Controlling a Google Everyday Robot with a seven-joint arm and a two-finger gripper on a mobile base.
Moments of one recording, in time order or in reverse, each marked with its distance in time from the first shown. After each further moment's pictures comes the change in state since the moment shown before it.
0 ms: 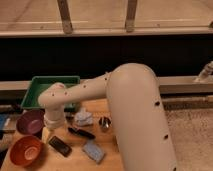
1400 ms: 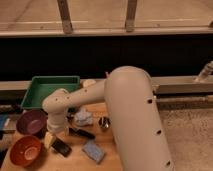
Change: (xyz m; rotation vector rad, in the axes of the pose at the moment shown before) arm 0.009 -0.004 0.038 -0.042 0.053 -0.024
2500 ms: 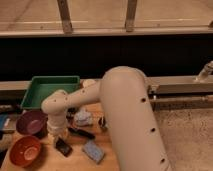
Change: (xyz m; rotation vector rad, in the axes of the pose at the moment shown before) arm 0.002 0.002 0.015 0.046 0.066 0.070
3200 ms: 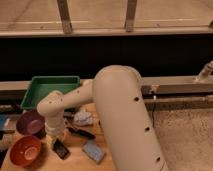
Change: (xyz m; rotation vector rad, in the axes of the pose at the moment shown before) arm 0.001 -0.007 -0.020 0.041 -0.043 0.035
